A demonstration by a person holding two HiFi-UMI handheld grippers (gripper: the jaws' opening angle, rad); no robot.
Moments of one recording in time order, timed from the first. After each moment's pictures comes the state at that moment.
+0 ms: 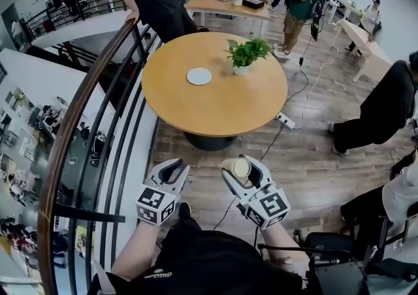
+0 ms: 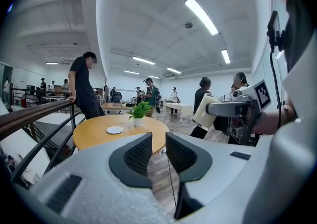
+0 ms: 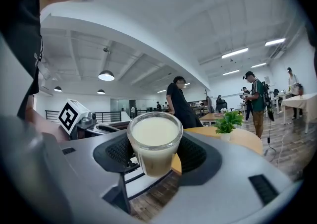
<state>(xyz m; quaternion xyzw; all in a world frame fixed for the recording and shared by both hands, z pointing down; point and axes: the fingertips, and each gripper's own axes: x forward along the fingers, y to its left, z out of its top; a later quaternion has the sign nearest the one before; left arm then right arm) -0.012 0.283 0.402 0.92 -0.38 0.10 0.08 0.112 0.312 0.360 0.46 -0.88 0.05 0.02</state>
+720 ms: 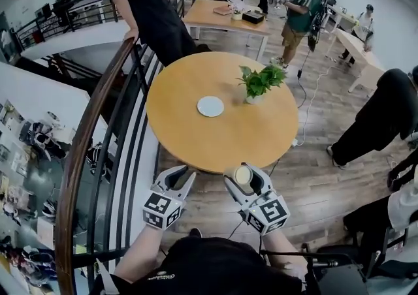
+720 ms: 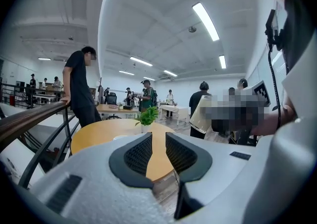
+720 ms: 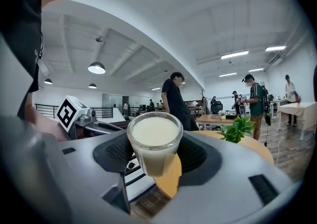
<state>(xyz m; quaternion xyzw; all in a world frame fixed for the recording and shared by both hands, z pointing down) -0.088 0.119 0.392 0.94 -0.33 0.08 0.08 0.024 0.155 0.347 0.50 -0.86 0.04 0.04</state>
